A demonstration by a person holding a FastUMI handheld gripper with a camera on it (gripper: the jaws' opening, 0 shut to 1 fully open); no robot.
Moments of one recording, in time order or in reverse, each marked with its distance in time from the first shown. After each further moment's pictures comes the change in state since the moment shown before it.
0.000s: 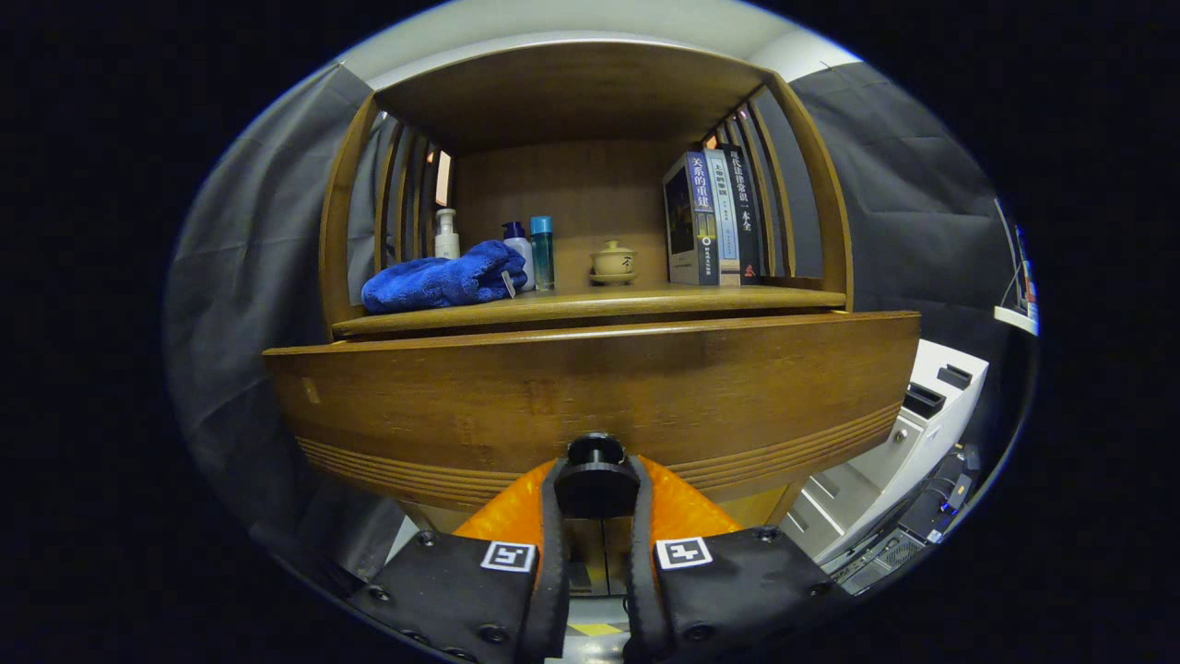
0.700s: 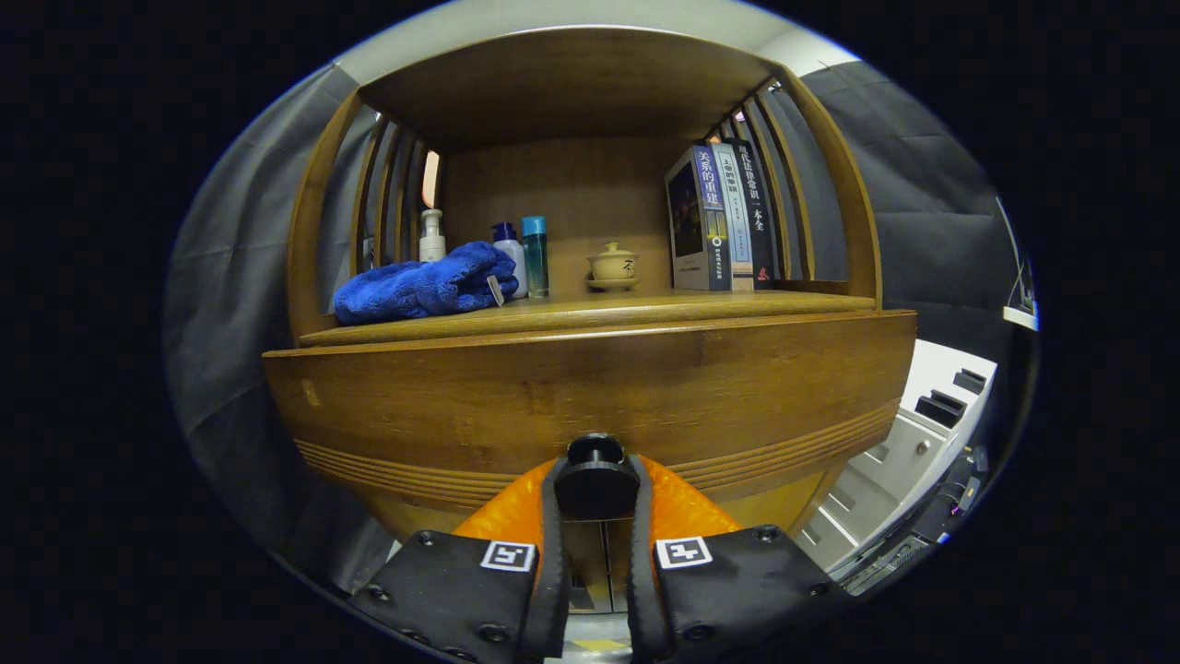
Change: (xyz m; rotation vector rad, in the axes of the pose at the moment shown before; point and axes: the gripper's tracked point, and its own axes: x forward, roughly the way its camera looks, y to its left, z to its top) arm 0.046 0.004 0.010 0.012 -0.025 -0.002
